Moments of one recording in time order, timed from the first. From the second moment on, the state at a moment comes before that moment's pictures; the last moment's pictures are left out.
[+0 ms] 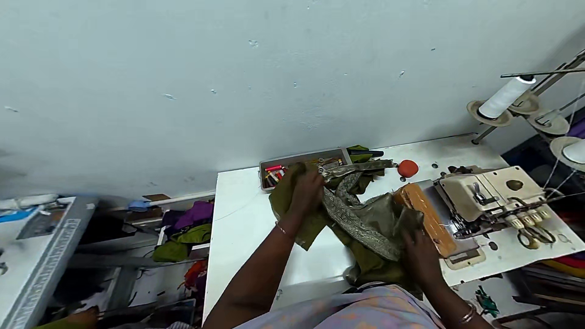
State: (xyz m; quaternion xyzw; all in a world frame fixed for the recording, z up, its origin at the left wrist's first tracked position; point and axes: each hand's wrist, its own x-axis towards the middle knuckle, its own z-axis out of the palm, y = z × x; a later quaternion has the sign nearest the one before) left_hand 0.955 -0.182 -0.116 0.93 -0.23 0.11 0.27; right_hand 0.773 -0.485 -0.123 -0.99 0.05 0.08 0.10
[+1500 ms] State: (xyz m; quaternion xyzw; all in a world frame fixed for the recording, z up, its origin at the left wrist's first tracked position) left_hand 0.887 -0.210 -0.192 0.86 0.02 -0.11 0.50; right_hand 0.747 -0.483 -0.165 -0.92 -0.15 -0.09 0.36
